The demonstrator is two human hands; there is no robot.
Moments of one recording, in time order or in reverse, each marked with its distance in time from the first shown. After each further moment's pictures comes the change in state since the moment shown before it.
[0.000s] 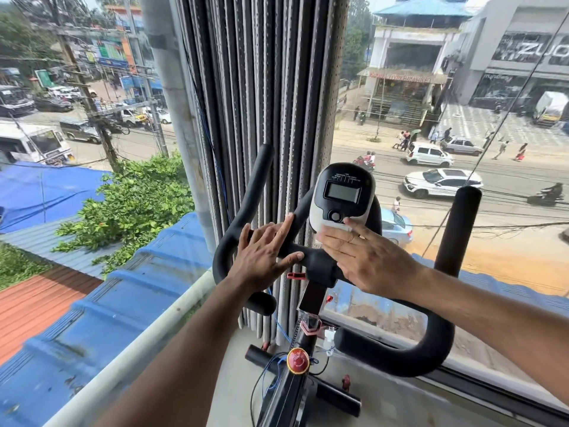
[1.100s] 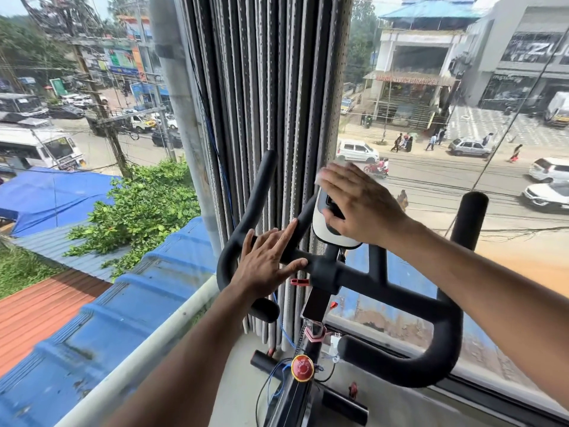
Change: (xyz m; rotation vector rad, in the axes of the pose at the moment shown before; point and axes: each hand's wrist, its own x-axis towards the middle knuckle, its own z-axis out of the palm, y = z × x) left_hand 0.000 -0.001 0.002 -0.046 0.031 -0.008; right_hand 0.077 0.062 -0.009 0.101 0.138 0.327
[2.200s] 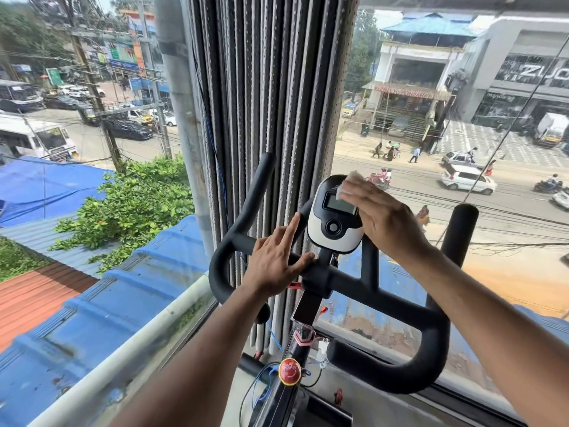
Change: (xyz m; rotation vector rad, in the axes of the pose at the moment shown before) left_hand 0.016 0.031 0.008 -0.142 0.170 0.013; right_hand -0.043 0.023 0.000 0.349 0.221 0.074
